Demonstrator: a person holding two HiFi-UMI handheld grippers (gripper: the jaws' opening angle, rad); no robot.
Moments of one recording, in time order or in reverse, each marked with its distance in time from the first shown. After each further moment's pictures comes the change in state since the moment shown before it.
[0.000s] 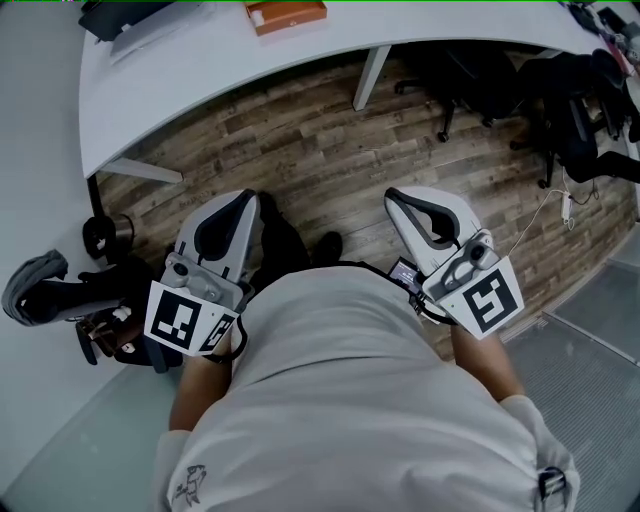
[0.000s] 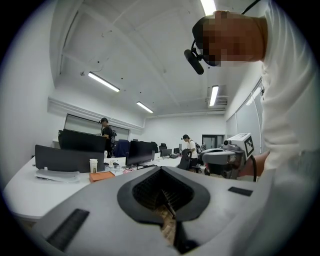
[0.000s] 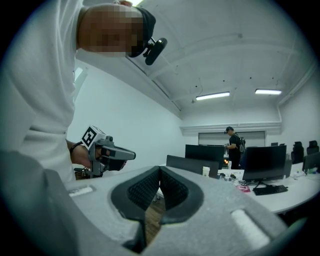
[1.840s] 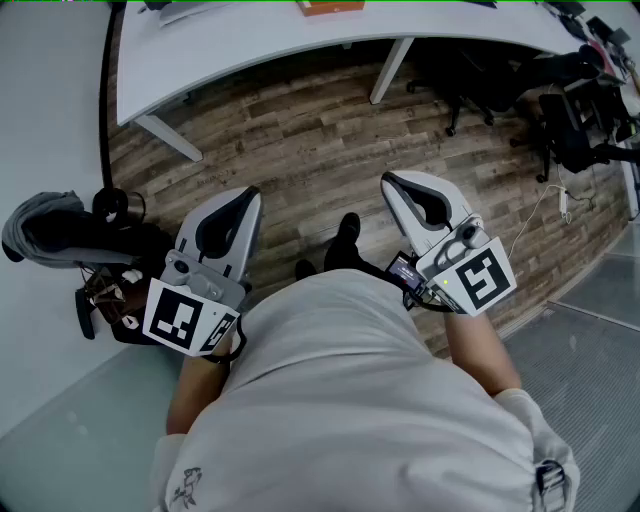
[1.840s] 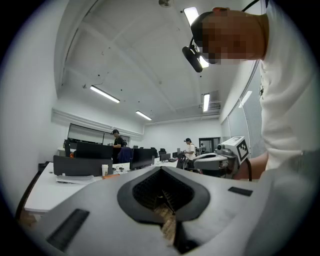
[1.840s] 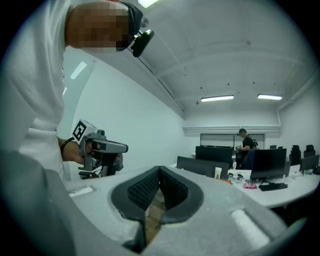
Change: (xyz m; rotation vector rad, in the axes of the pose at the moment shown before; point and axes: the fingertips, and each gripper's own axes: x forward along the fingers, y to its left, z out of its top) left arm -0.270 -0.037 0.014 0.043 -0.060 0.002; right arm 0.003 0.247 0.037 -0.047 -0.011 -0.028
